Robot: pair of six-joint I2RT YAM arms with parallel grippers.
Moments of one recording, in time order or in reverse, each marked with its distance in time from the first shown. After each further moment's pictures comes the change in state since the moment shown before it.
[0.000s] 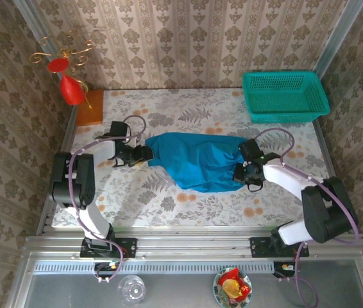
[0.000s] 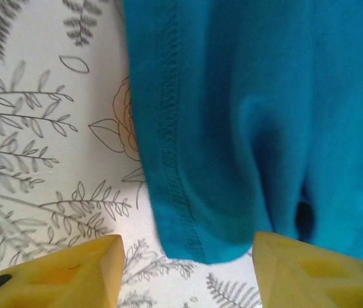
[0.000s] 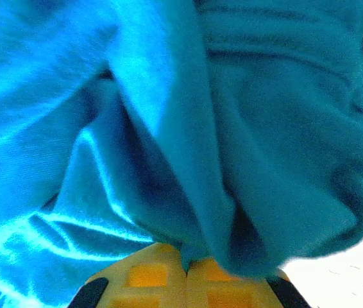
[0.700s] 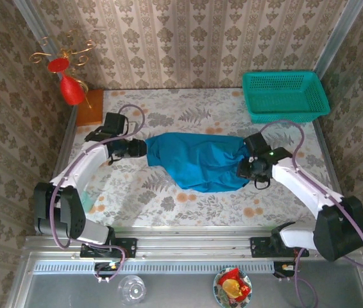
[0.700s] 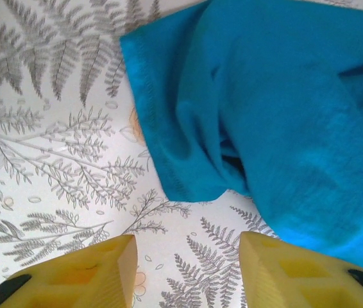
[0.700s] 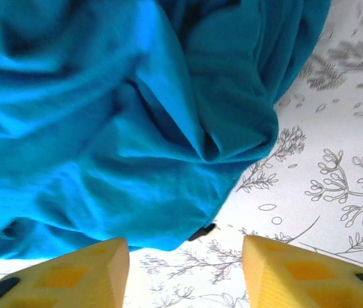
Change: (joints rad) left arm -0.063 -0.322 0.060 -0.227 -0.235 0.113; right arm 0.000 -0.096 0.097 -0.241 0.077 -0.053
